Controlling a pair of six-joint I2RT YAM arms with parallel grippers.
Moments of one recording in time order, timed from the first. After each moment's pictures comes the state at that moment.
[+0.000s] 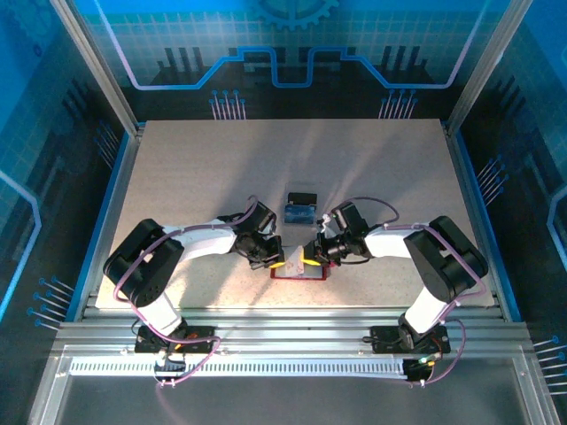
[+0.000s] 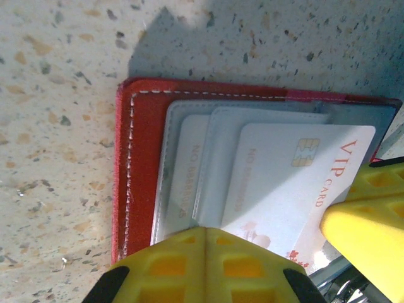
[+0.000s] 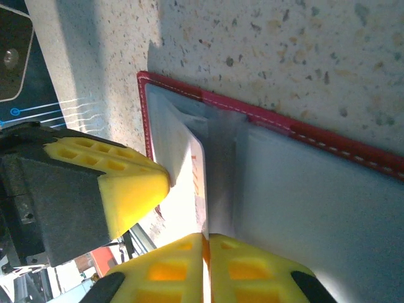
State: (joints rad) left arm -0.63 1.67 0.84 -0.34 0.43 -0.94; right arm 0.51 1.66 0.65 0.02 -0.76 0.81
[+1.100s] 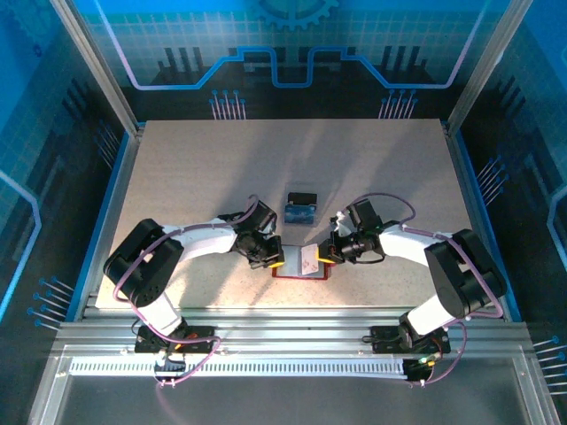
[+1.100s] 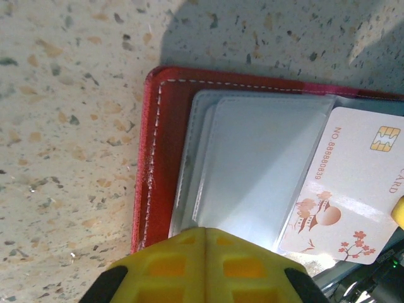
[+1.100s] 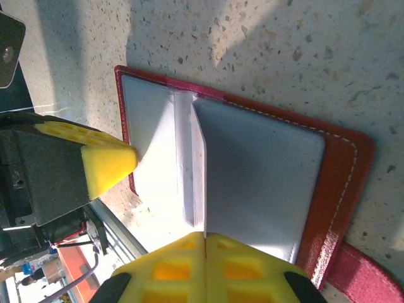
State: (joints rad) left arm -0.63 1.67 0.85 -0.37 0.42 -0.93; right arm 0.41 1.53 0.65 -0.22 -0.71 0.63
